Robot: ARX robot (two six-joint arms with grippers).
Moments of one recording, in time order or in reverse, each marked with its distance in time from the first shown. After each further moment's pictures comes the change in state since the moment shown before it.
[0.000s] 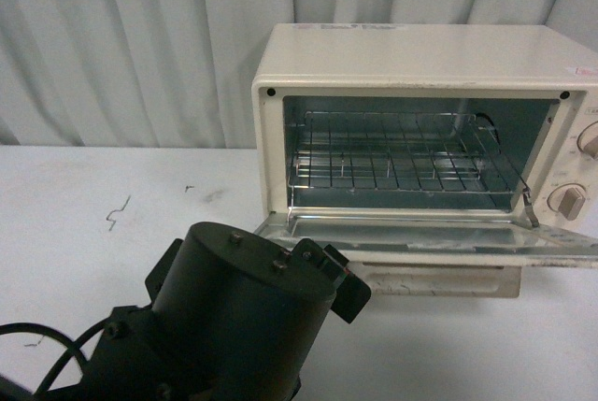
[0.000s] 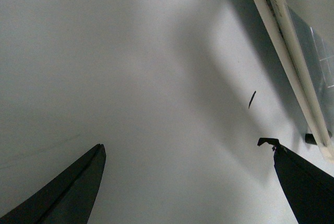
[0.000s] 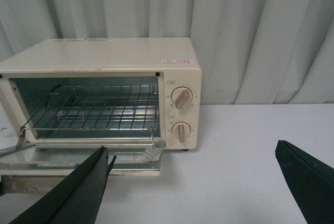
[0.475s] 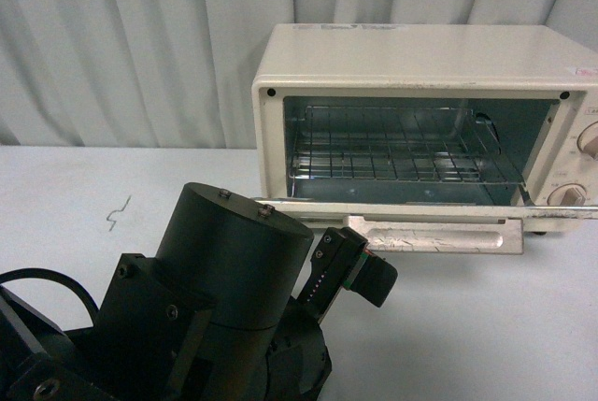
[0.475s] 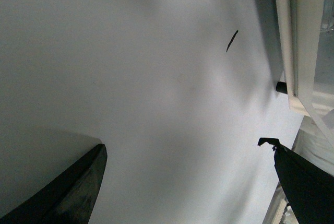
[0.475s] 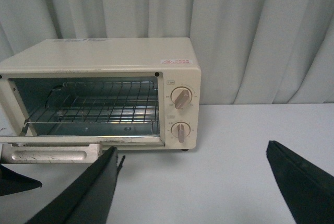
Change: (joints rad) left arm 0.062 0.047 0.083 -0.023 0.367 -0.071; right arm 0.000 0.000 0.000 0.000 0.000 0.000
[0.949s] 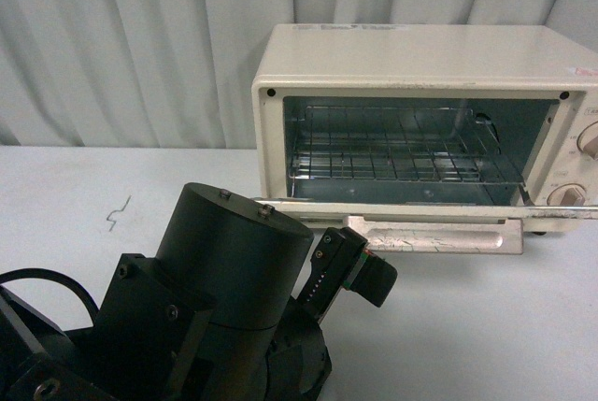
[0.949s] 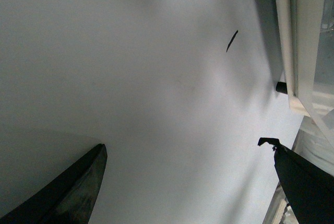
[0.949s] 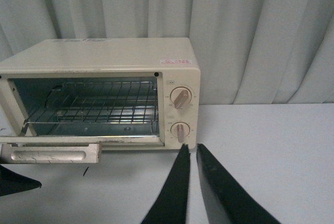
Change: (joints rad) left arm 0.000 0.000 0.000 0.000 0.000 0.000; right arm 0.000 0.000 0.000 0.000 0.000 0.000
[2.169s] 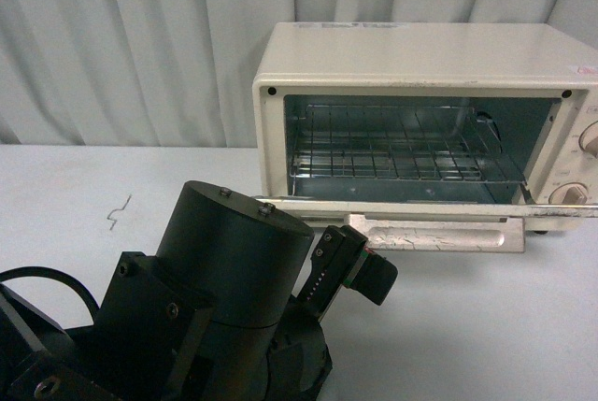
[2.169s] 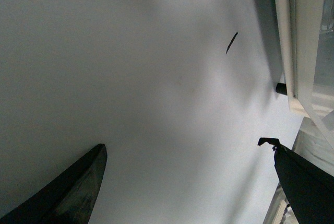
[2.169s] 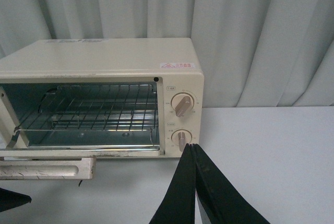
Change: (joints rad) left arm 0.000 0.000 0.000 0.001 -0.003 0.000; right arm 0.000 0.445 0.000 0.441 0.000 0.000
